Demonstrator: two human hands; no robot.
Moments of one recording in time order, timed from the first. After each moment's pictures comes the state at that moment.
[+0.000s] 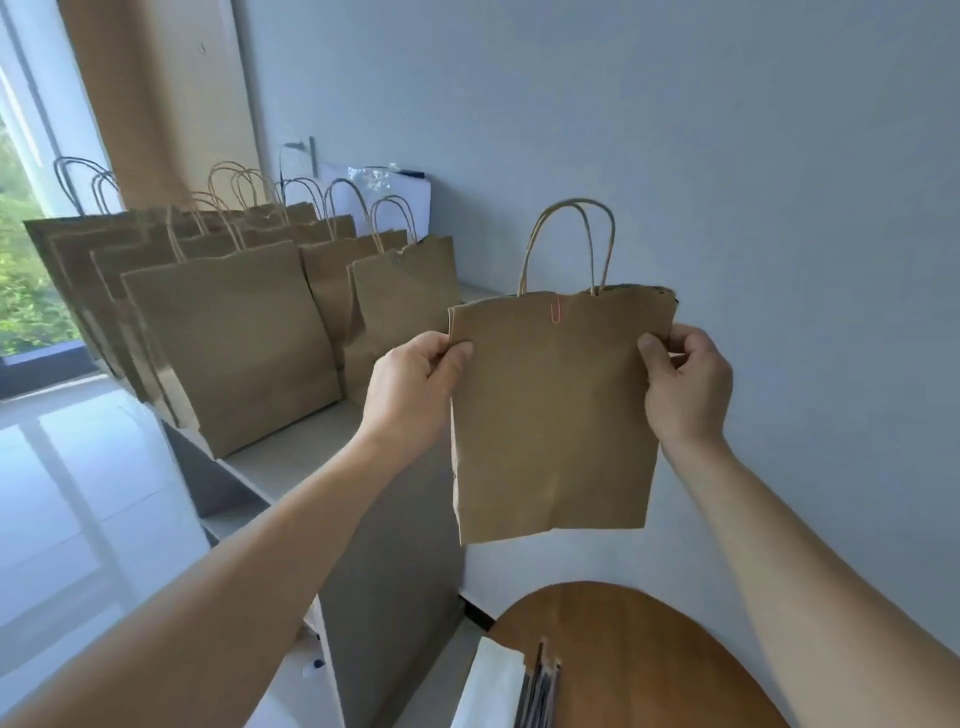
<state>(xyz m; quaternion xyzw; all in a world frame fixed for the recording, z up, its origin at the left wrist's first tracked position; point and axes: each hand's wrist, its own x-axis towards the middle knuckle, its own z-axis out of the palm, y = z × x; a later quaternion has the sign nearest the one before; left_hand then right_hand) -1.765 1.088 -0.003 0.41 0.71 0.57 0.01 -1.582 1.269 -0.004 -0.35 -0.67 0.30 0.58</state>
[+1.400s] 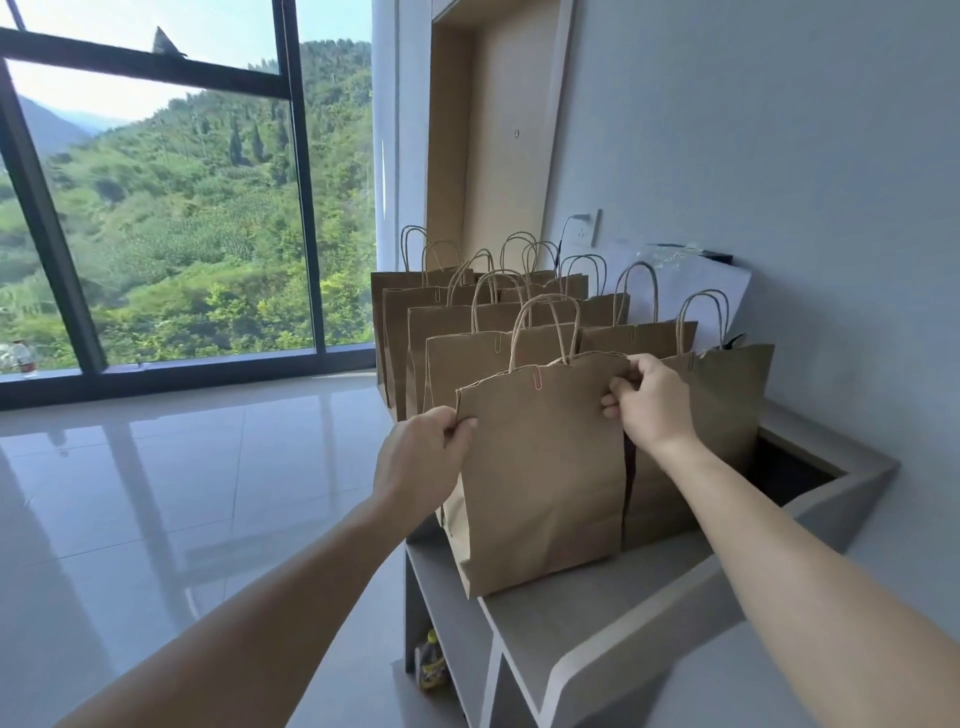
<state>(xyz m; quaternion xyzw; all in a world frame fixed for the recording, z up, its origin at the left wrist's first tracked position) -1.976 0.968 -0.025 0.20 0.87 0.43 -0.16 -1.949 1.229 0.009 -0.14 -0.82 0.43 0.35</state>
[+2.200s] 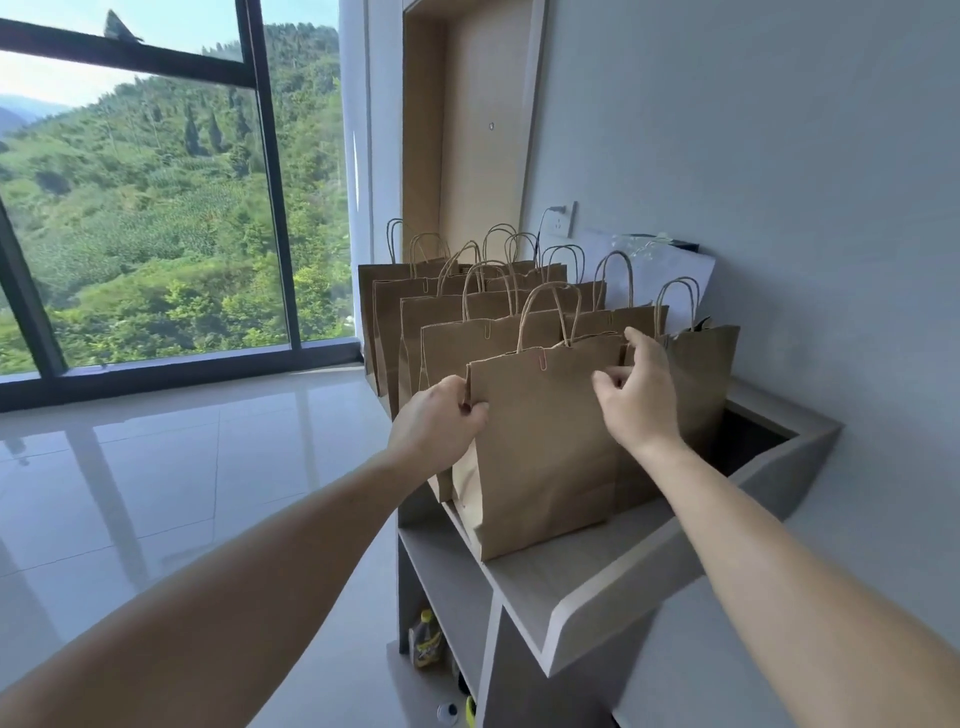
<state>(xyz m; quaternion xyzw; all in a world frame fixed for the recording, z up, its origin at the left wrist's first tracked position) -1.975 0.971 -0.007 0.24 0.89 0.38 -0.09 -1.906 1.197 0.007 -0.15 -0.85 0.33 0.40</state>
